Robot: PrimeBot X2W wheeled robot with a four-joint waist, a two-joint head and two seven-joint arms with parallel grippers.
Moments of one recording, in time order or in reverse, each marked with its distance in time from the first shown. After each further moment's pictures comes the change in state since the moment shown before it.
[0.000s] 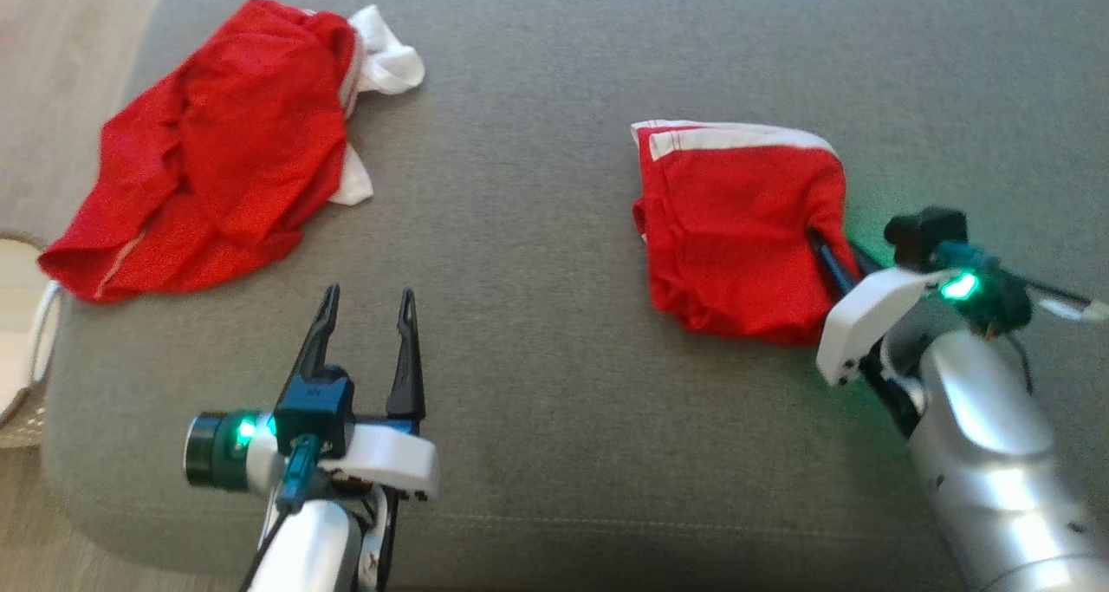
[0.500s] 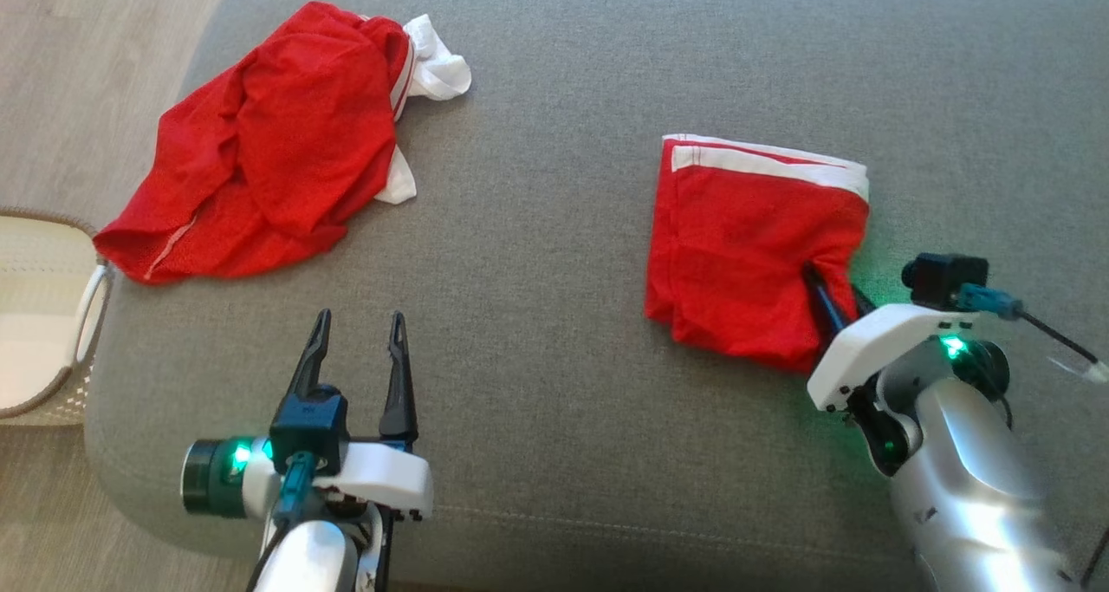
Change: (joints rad) left arm 0.028 -0.001 0.011 0.015 -0.002 0.019 0.000; right arm 0.083 0.055 -0.088 -0.033 0.198 0.000 0.057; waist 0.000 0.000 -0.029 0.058
